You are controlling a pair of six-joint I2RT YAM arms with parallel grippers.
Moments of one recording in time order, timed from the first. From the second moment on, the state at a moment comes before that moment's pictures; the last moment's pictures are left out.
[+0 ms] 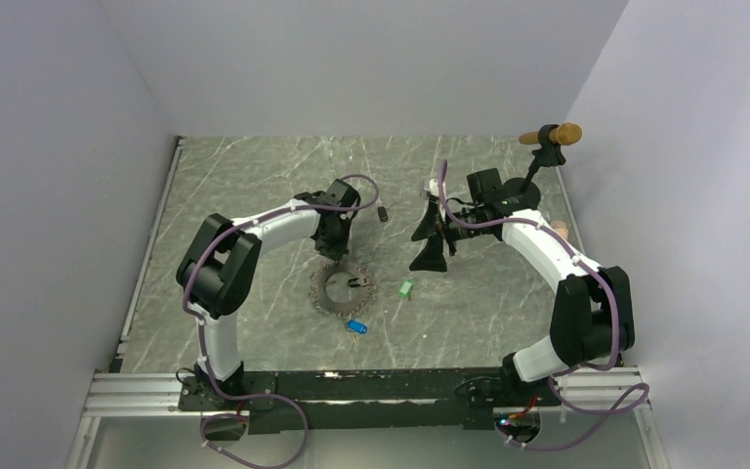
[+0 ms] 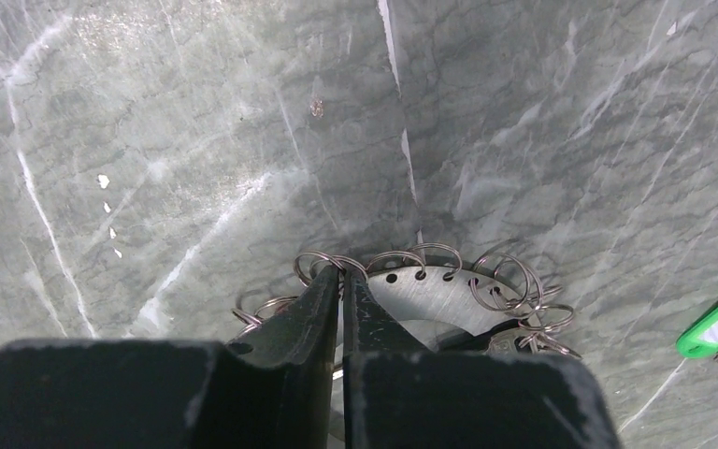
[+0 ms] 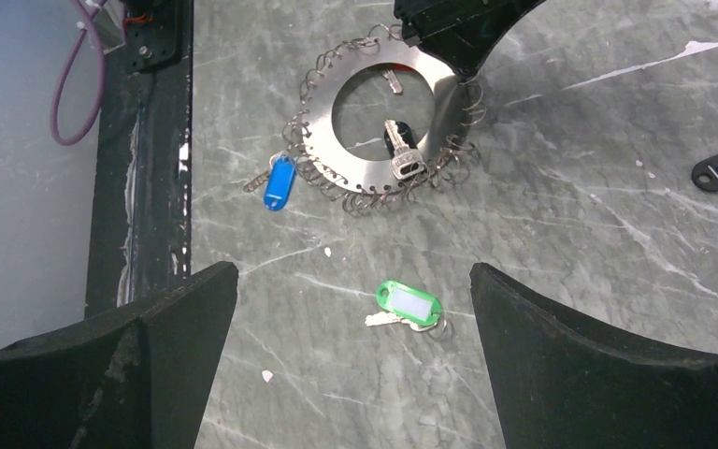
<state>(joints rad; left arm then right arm) -0.59 1.91 1.31 -0.61 -0.07 -0.41 0.25 1.49 1.06 -0.62 -1.11 -0.66</state>
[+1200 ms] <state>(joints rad) -0.52 1.71 1.08 -0.36 0.02 -0.46 0.25 1.49 1.06 -0.63 -1.11 -0.68</state>
